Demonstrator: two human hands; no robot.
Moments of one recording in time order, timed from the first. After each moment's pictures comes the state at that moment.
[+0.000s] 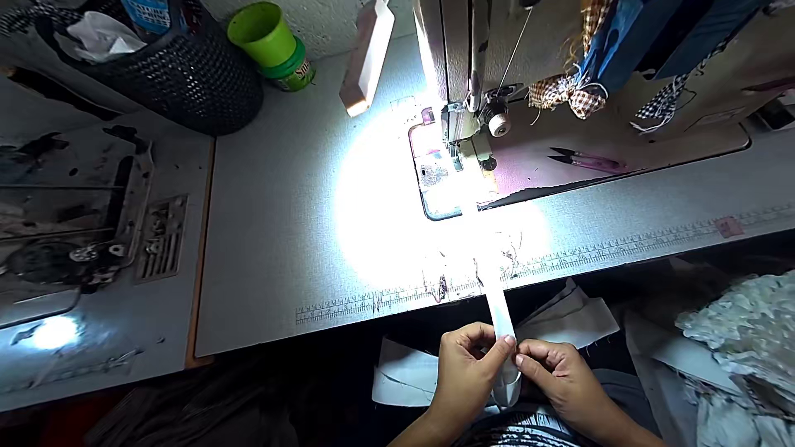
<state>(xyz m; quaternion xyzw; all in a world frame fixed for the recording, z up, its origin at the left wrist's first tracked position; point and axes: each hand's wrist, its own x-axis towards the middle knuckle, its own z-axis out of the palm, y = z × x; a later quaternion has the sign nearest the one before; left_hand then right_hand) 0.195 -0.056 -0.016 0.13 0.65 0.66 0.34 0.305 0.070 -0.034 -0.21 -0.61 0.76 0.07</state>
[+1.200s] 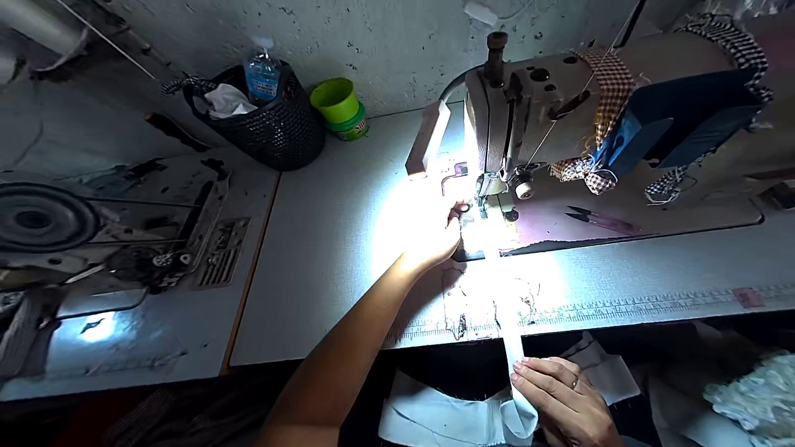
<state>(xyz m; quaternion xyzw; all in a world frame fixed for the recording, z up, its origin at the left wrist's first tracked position) -0.036 0.015 0.020 0.43 0.80 0.41 0.11 0.279 0.093 -0.045 0.06 -0.90 0.30 0.32</state>
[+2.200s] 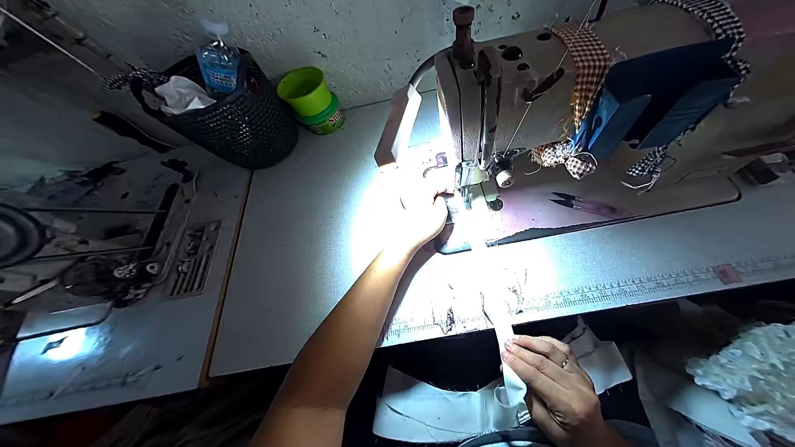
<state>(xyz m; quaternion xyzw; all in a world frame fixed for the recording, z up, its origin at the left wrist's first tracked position) -0.057 0.040 0.001 0.42 0.83 0.37 0.03 0.271 0.086 -0.052 0.01 -0.88 0.31 0.37</state>
